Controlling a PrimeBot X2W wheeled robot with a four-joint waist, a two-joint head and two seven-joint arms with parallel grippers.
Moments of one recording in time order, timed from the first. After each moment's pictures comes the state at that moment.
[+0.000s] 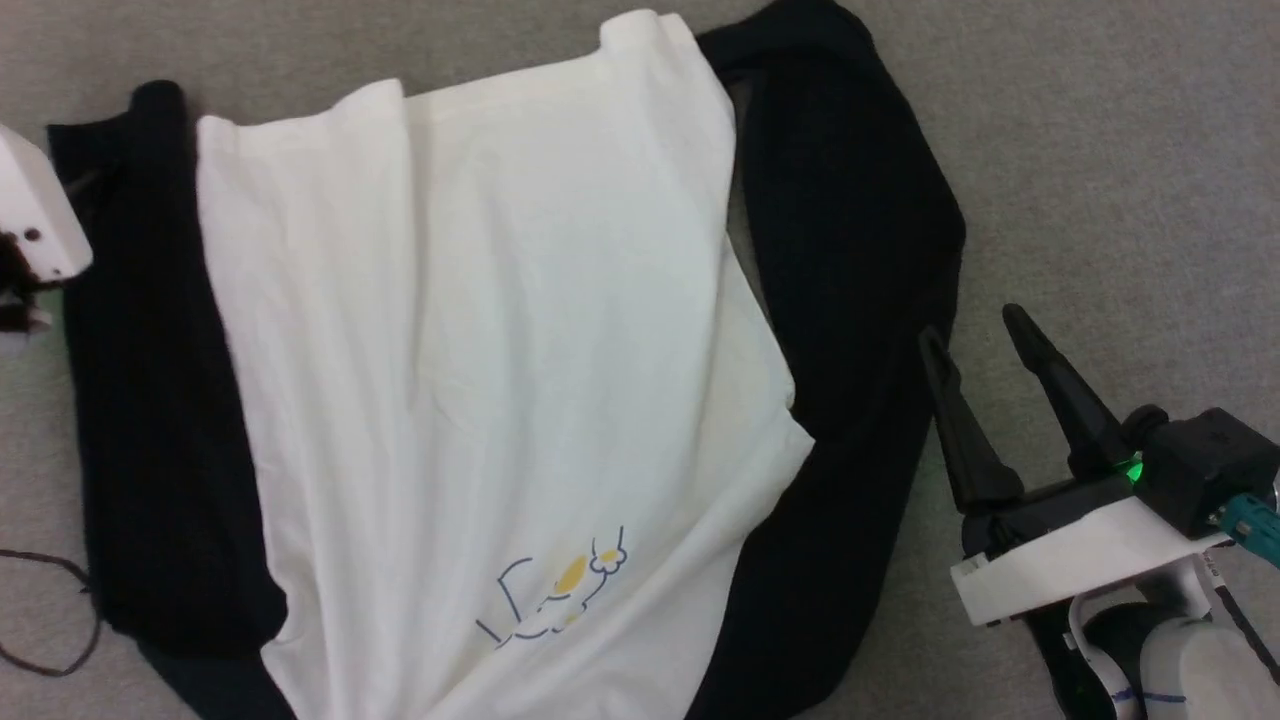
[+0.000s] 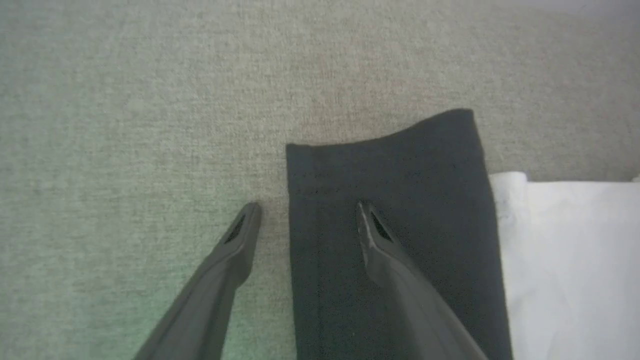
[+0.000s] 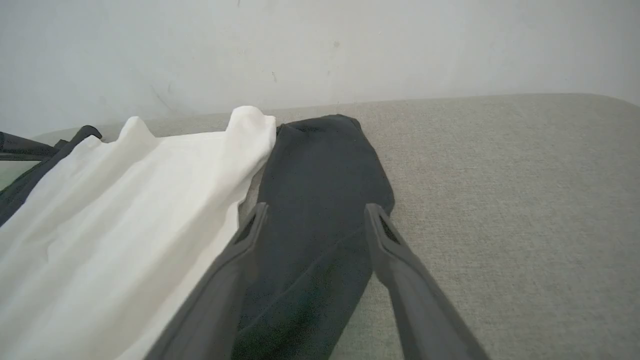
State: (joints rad) left arm -0.95 0.61 -0.24 0.78 -0.70 -0.10 0.60; right arm -0.06 -0.05 0.09 -0.27 0.21 0.13 0.07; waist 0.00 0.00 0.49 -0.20
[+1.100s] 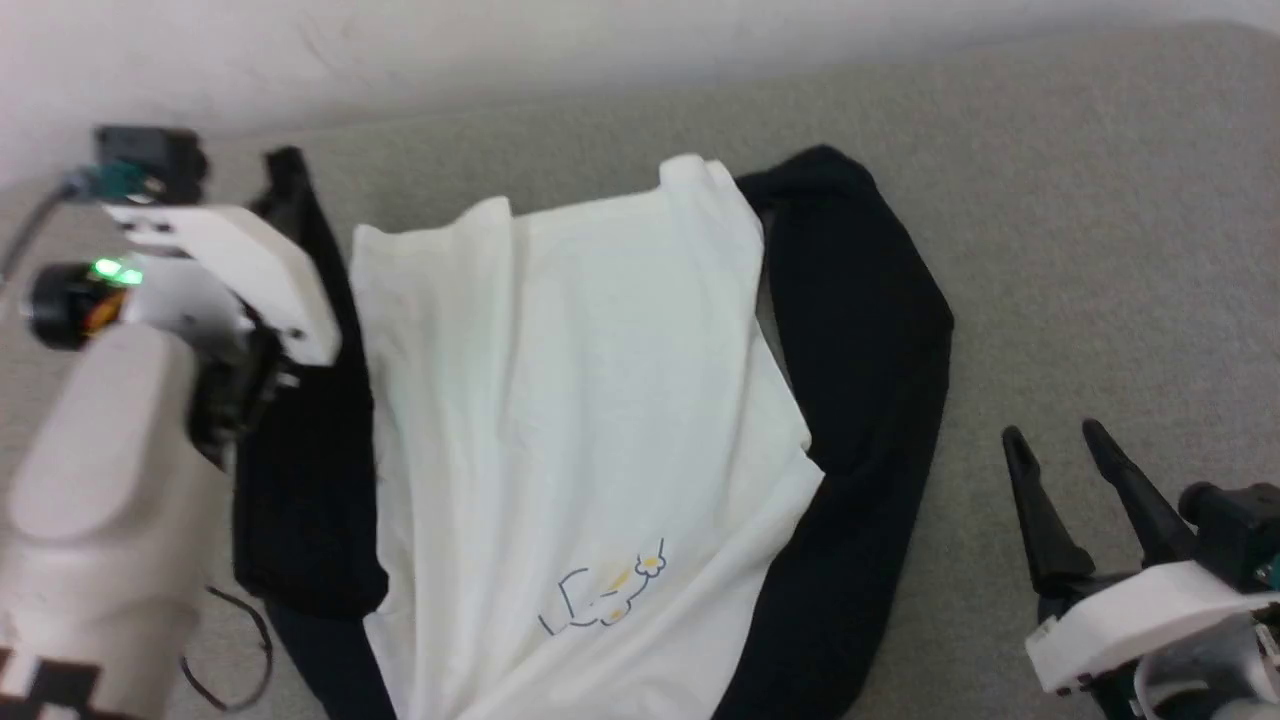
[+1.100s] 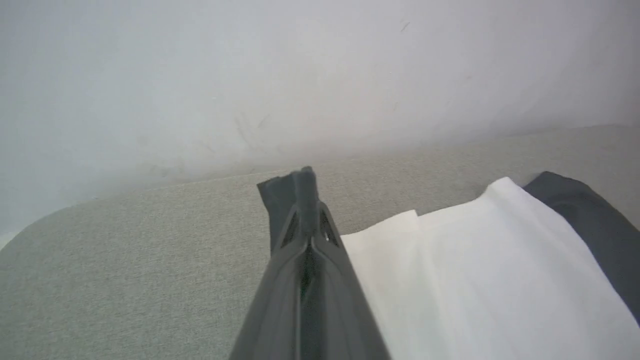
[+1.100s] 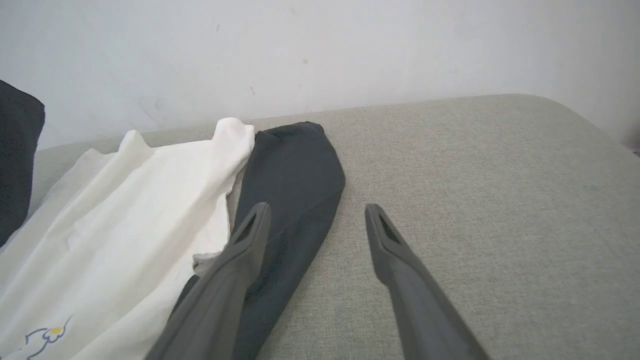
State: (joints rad) left arm -0.75 0.46 -0.35 0.51 -0.60 0.02 0.23; right arm 0.08 -0.05 -0.05 -0.23 0.21 0.13 0.14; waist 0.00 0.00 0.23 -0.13
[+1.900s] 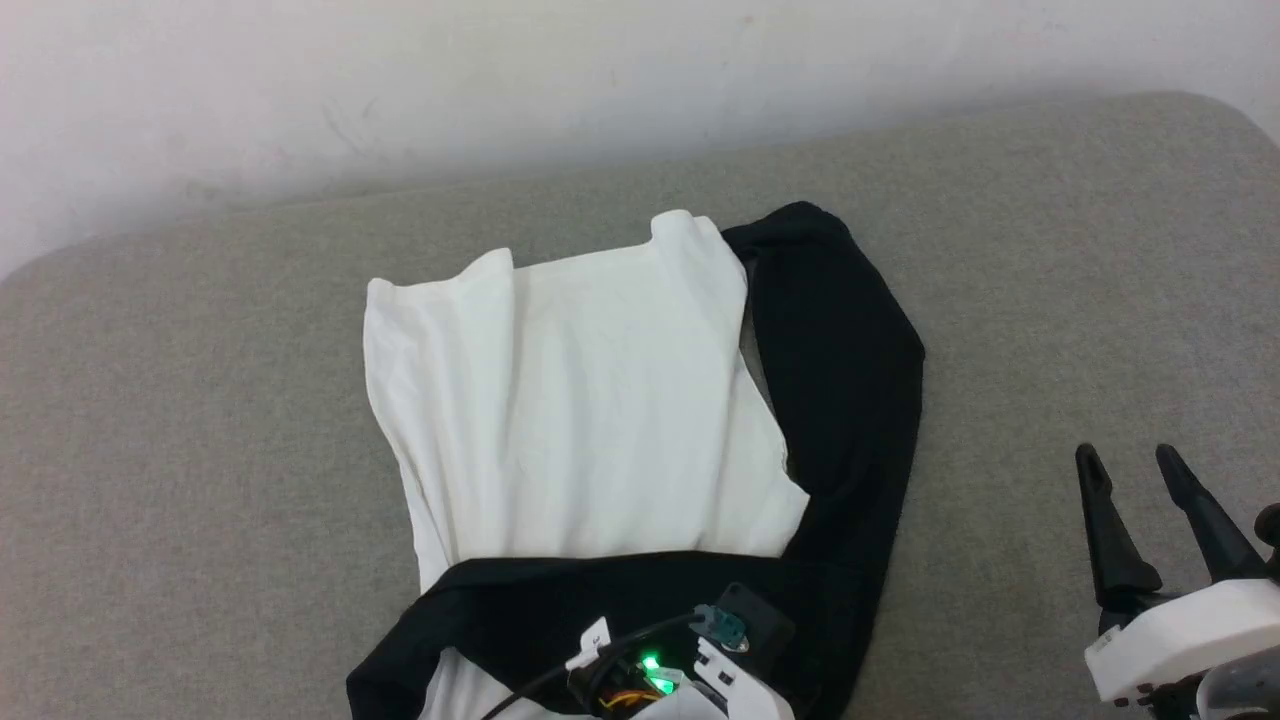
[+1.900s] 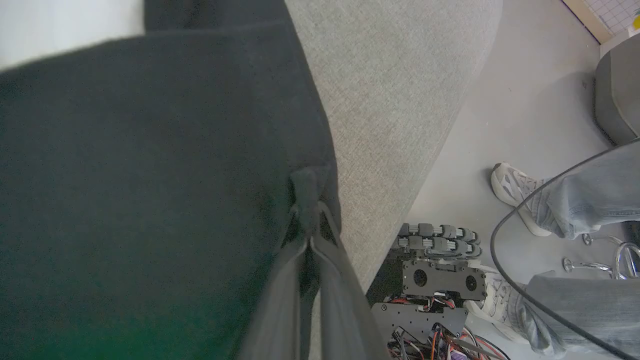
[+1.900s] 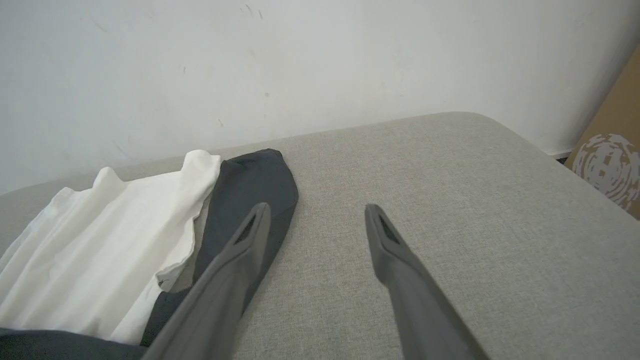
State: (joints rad) left arm -0.28 0.10 -0.92 0.32 -0.54 -0.02 0.35; right arm 0.12 -0.05 -0.16 -0.25 0.24 0.13 0.17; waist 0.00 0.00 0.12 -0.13
